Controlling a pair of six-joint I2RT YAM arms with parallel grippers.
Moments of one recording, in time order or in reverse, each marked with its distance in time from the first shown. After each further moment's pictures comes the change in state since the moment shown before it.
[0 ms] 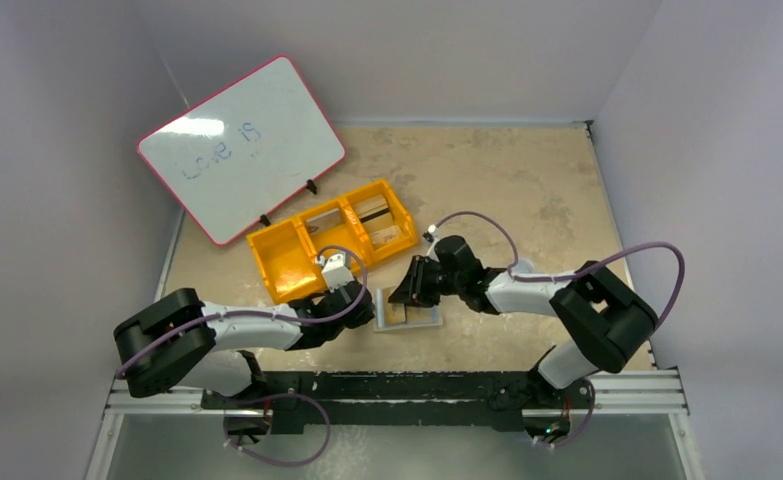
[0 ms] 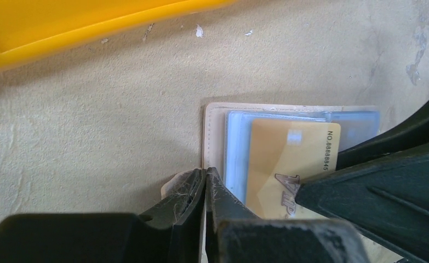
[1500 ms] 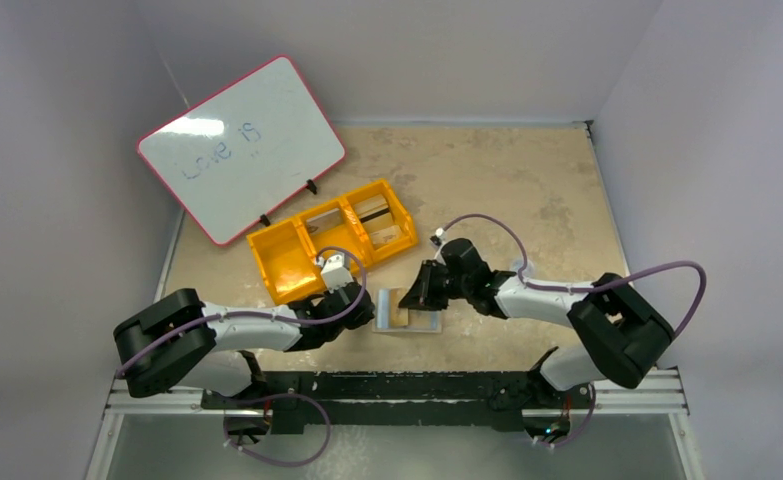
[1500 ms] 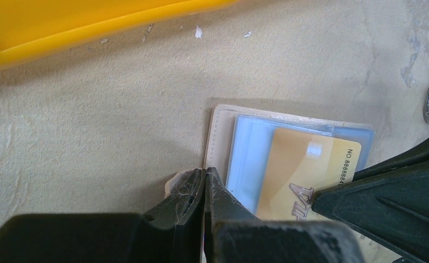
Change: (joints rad) left arm -0.004 -0.012 -0.014 0.027 -0.010 -0.009; right arm -0.008 -0.107 -0.032 -0.109 0.028 -0.011
